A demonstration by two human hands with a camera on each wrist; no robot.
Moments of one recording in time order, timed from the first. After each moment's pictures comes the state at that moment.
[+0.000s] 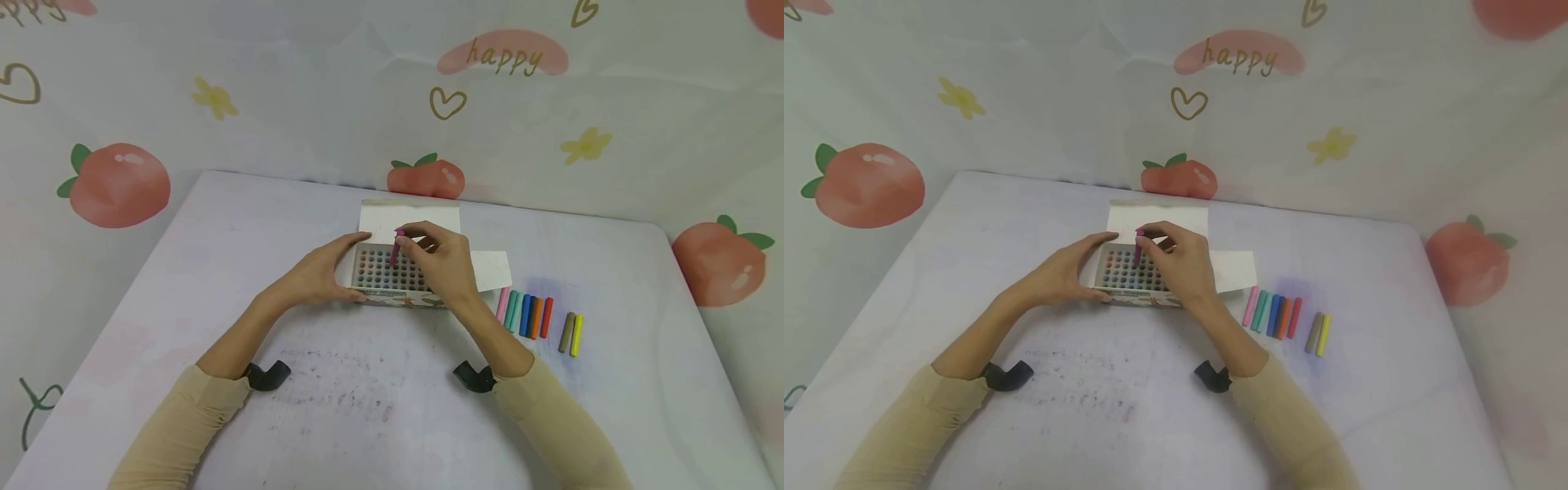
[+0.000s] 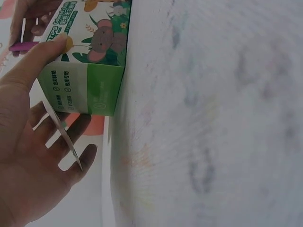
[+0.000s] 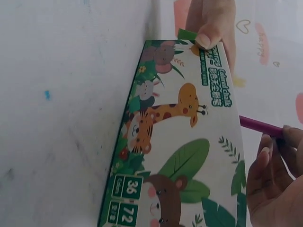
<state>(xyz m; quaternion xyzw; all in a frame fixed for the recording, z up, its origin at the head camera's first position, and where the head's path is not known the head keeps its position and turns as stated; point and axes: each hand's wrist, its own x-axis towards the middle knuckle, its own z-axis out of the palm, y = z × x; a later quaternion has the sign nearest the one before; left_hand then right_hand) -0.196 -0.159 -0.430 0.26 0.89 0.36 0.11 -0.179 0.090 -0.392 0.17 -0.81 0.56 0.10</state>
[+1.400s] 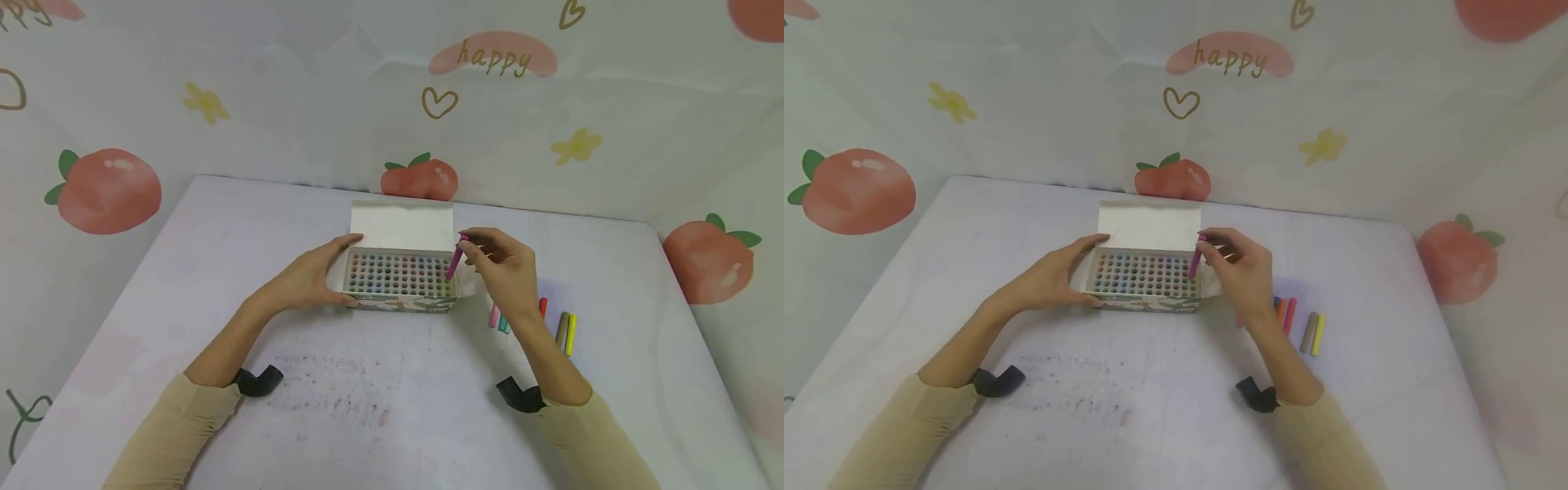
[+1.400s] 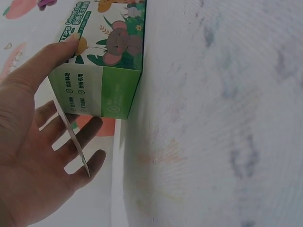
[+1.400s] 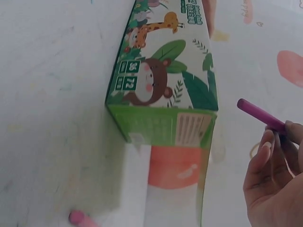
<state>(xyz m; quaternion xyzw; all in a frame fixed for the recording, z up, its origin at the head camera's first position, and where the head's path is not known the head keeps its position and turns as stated) -0.189 -0.164 -0.419 0.27 0.89 0.34 0.12 -0.151 0.163 -0.381 0.09 -0.79 0.59 0.14</state>
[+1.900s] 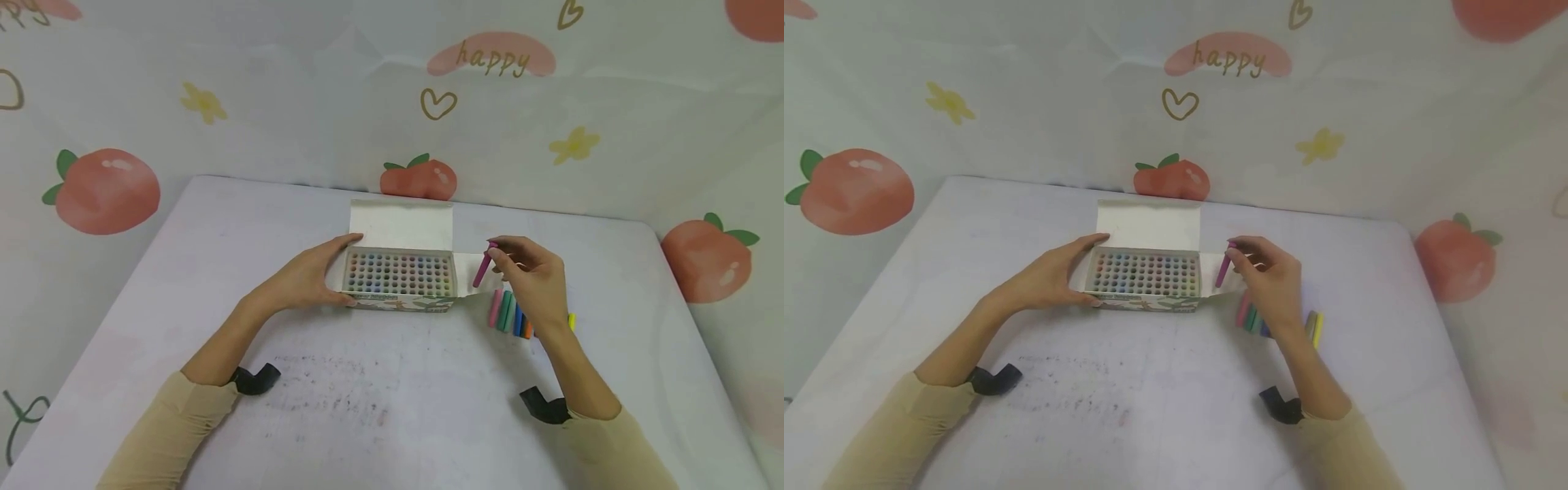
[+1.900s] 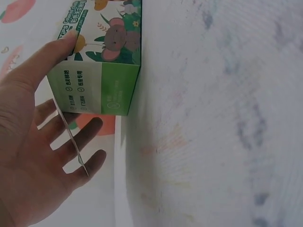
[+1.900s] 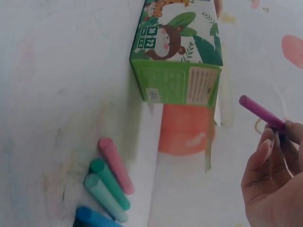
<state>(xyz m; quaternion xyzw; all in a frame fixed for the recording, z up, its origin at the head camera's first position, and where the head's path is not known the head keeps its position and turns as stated) -0.192 -0.164 -0.416 0.27 0.90 0.33 0.13 -0.138 0.198 -0.382 0.04 -0.82 0.56 0.15</state>
